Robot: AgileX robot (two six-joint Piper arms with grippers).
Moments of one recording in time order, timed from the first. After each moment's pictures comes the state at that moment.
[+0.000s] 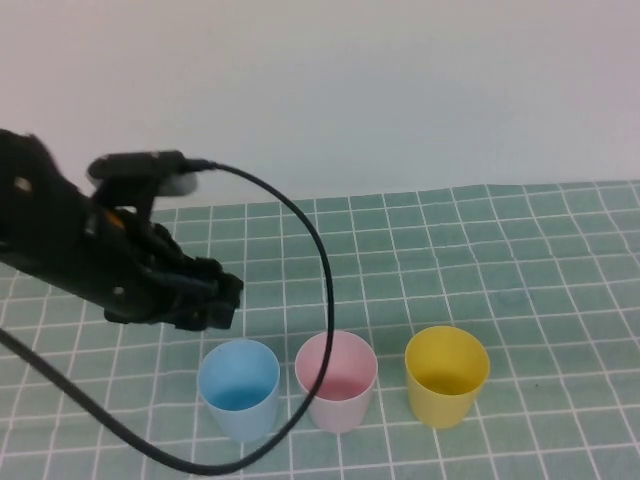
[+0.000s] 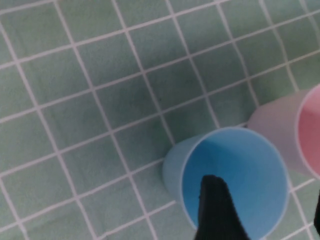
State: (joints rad) right arm 0.07 0.62 -0.65 0.23 0.85 -0.28; left arm -0.37 1.45 -1.10 -0.20 0.84 0.11
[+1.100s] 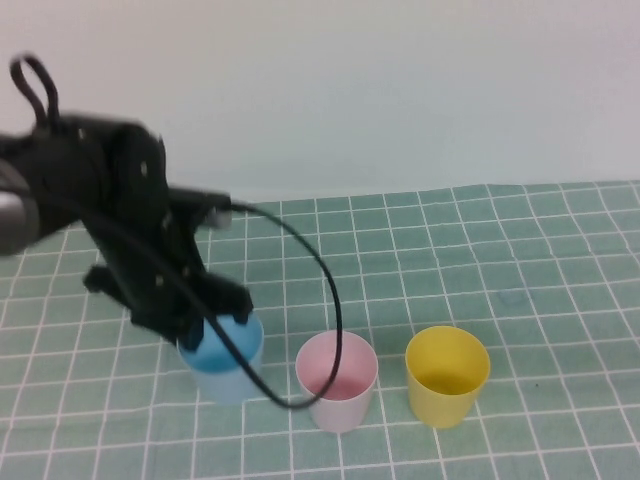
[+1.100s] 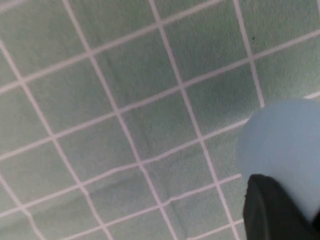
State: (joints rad) right arm 0.07 0.62 -0.65 0.23 0.95 -0.29; left arm -0.43 1.74 -1.31 0.06 1.07 -0.03
